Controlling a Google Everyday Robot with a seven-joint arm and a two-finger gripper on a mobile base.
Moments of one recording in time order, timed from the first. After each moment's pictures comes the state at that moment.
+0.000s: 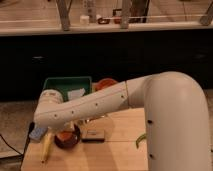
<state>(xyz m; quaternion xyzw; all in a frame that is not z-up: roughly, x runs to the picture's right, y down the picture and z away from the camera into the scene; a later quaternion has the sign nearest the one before) -0.206 0.204 0.708 -0.16 -0.24 -0.74 0.61</state>
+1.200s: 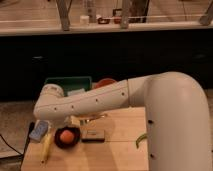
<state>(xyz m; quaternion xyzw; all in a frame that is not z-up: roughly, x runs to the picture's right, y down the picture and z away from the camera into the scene) -0.202 0.194 0.705 -0.18 -0.25 -0.73 0.61</state>
